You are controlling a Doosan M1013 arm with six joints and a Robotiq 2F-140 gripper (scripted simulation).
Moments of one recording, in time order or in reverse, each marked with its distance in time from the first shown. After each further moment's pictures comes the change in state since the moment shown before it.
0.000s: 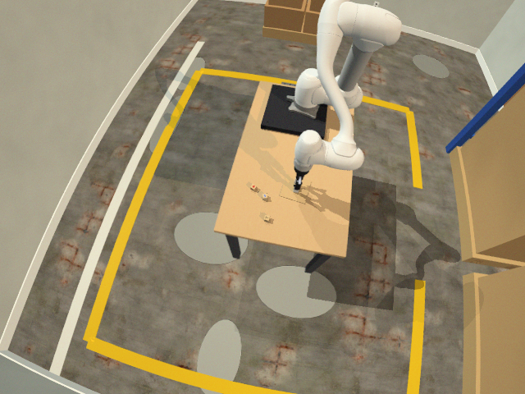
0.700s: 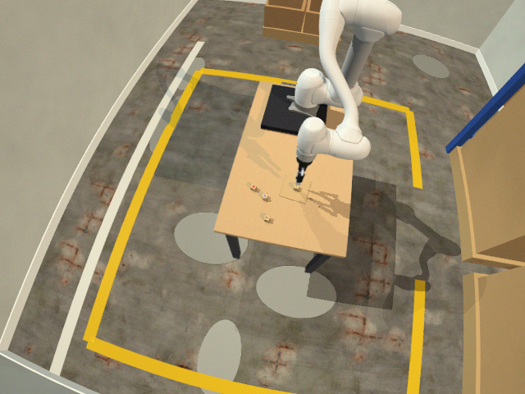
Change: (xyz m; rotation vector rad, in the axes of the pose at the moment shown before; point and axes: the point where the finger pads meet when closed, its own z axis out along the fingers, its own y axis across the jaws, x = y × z) arm 0.000 0.000 -0.080 0.000 0.000 0.000
